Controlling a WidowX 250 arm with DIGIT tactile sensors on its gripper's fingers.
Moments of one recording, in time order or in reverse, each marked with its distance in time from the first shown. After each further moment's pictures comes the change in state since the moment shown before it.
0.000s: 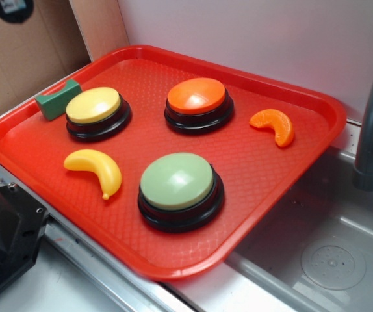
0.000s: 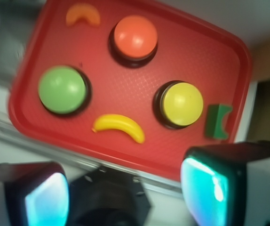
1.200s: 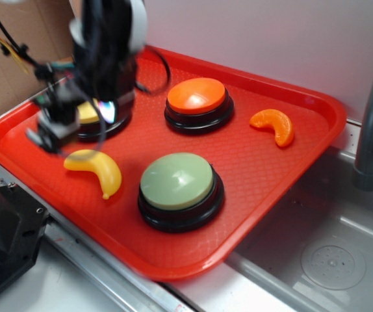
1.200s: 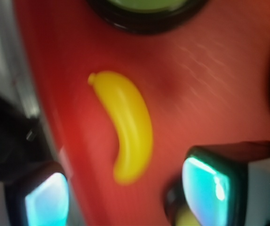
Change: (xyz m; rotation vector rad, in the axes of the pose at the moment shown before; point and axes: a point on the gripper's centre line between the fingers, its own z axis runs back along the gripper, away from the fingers) arm 0.014 -0.019 -0.157 -0.047 0.319 -1.036
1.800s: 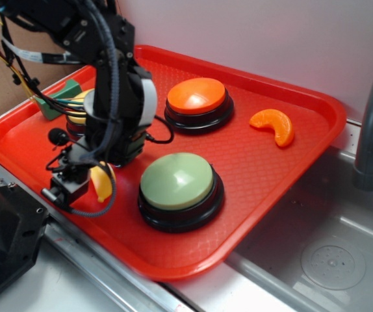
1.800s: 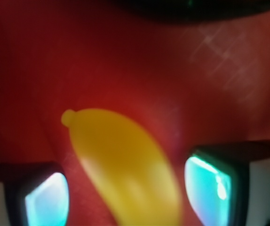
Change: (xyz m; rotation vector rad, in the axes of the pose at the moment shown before) arm 0.010 -0.007 -0.040 0.039 0.024 0.077
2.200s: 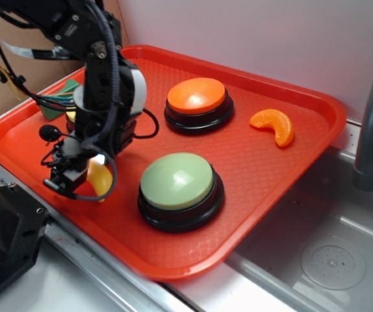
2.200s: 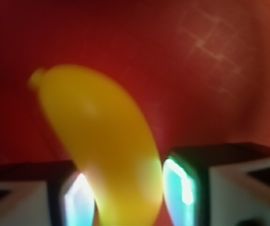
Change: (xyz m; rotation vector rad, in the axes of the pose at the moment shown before) arm -0.018 0.009 0.000 -0.003 -0.035 0.115
